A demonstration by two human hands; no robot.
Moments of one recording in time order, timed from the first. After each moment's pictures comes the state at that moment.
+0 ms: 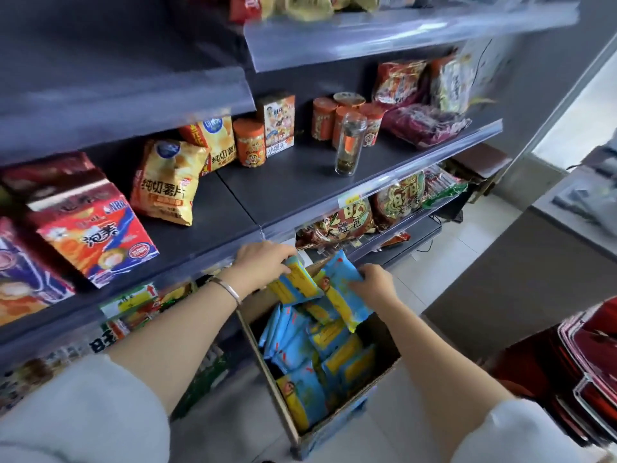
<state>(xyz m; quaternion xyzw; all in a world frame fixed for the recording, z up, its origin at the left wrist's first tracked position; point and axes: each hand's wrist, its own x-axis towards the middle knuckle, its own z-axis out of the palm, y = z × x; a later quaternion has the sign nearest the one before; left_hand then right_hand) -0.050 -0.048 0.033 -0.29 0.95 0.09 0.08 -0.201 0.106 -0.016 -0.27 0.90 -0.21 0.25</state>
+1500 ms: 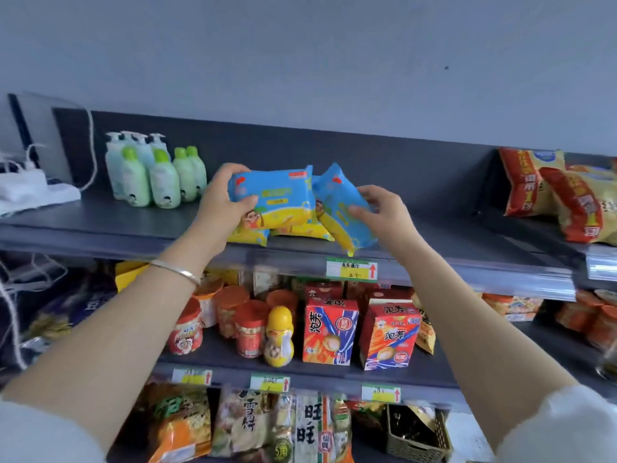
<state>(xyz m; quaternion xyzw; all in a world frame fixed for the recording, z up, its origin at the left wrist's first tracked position) 0.437 -0.146 0.288 -0.42 0.61 0.24 -0.63 0.184 -0.145 0.291 -0.68 0.51 -0.49 0.19</state>
